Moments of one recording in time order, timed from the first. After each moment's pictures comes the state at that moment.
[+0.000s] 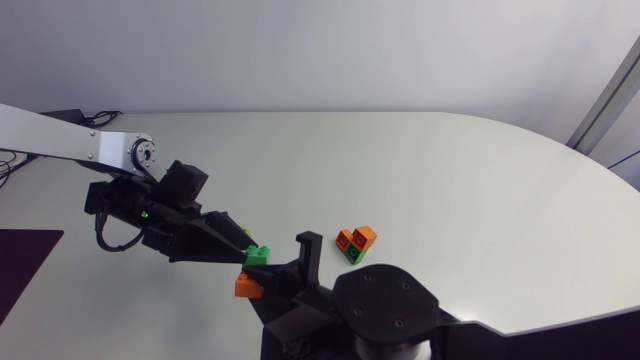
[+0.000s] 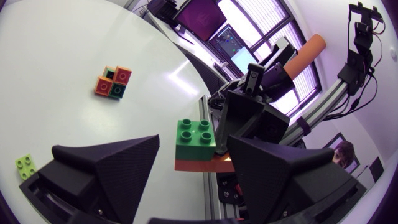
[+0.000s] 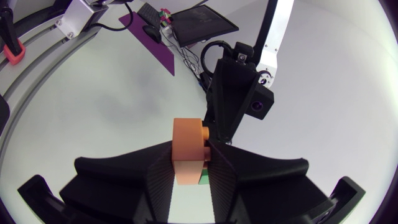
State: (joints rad) left arm -0.11 1.86 1.11 -1.41 1.24 1.44; right arm 1.17 1.57 0.51 0.92 0.16 -0.97
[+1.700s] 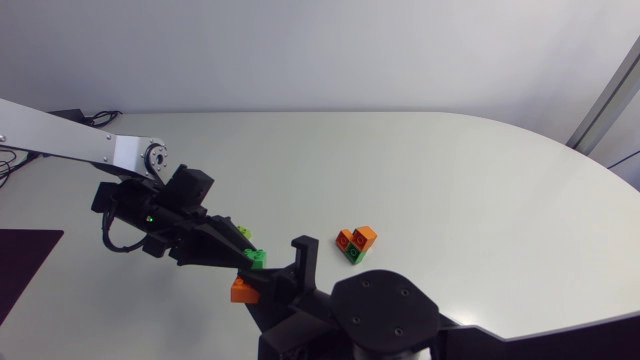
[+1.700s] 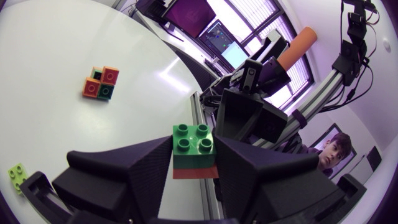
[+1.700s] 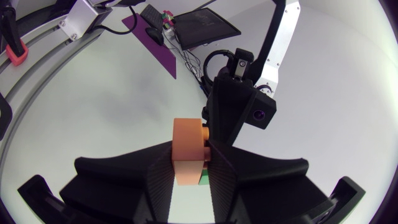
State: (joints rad) left arm -0.14 1.91 1.12 -1.53 1.24 1.62; right arm 1.19 1.57 0.51 0.92 0.16 -0.99
